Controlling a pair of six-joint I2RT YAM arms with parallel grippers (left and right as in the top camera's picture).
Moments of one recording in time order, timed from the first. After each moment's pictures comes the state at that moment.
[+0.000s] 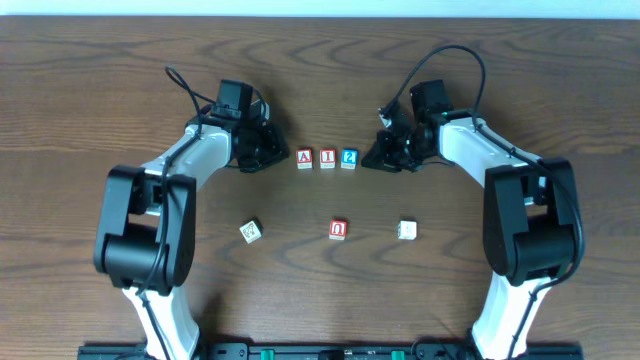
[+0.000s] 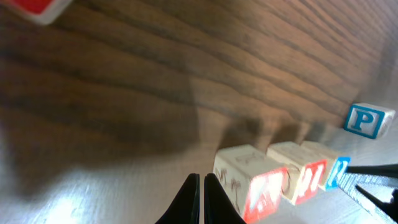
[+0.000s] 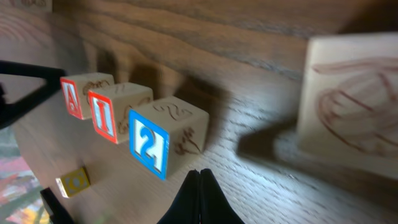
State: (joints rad) left arm -0.20 2.01 1.22 -0.41 0.50 -0.54; right arm 0.19 2.06 1.29 -0.55 -0.65 0.27
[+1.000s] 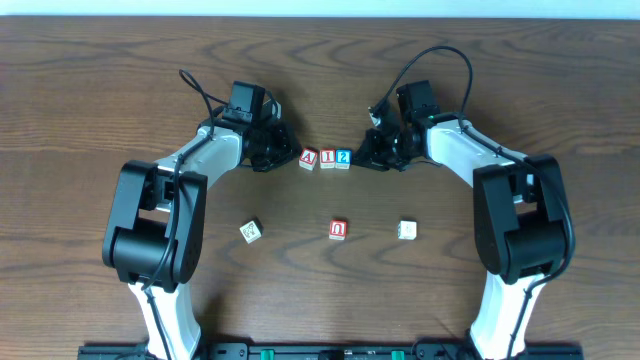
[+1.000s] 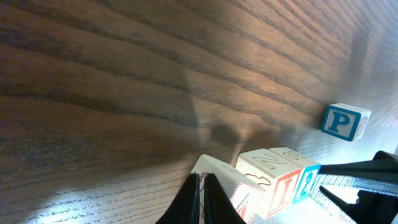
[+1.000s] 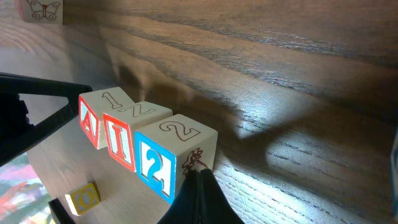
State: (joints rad) left arm -0.24 2.02 1.22 -0.34 0.54 -0.63; right arm 0.24 2.08 1.29 -0.47 -0.66 0.36
